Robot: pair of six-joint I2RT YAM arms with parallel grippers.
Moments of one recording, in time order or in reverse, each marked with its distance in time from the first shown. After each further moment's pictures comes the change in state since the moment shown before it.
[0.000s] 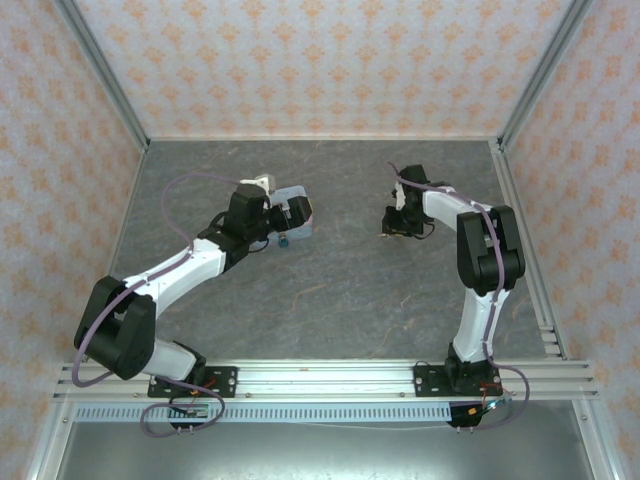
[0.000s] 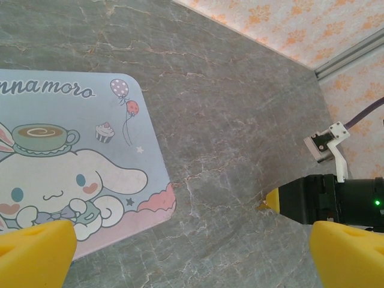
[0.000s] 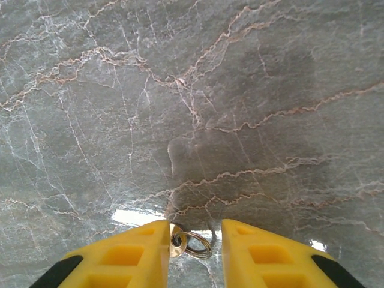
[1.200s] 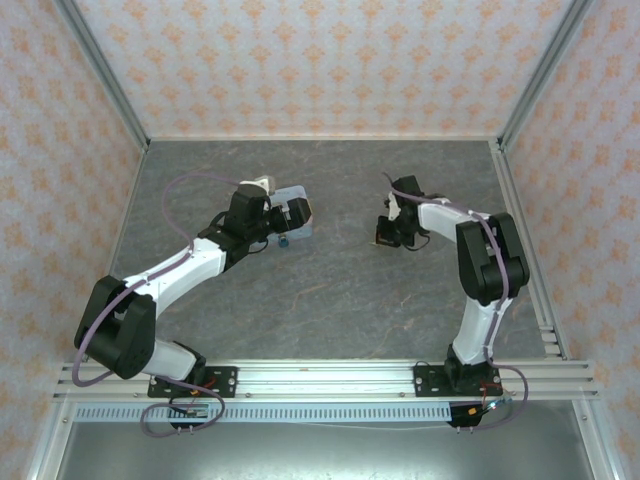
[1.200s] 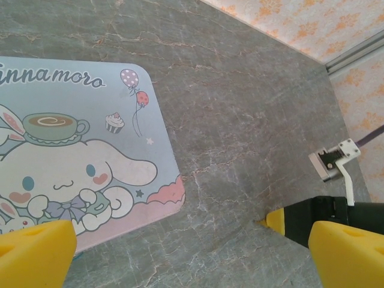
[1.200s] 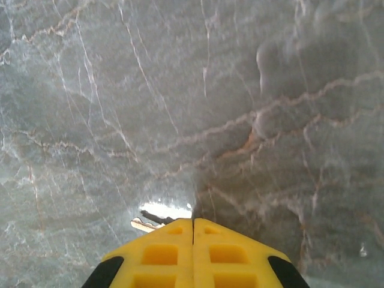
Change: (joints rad) left arm 0.000 0.002 0.004 -0.035 -0.007 -0.002; right arm 0.056 -0.093 -0.161 0.099 -0.087 0.122
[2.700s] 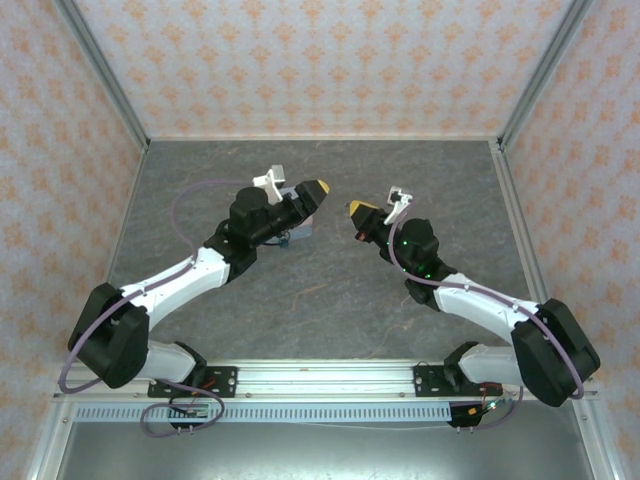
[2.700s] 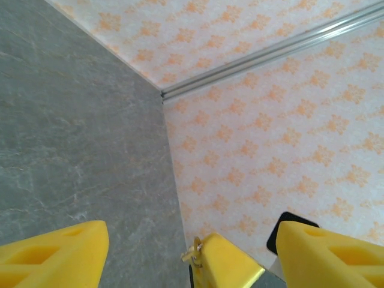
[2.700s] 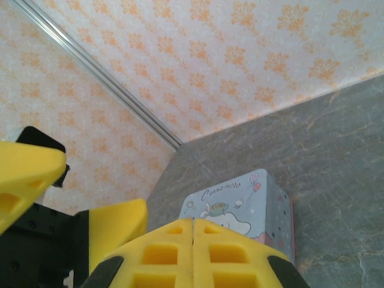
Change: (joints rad) left arm -0.119 -0.043 -0.029 0.407 0.148 -0.461; right arm 0.340 -0.638 -0.595 1.199 0.272 0.346
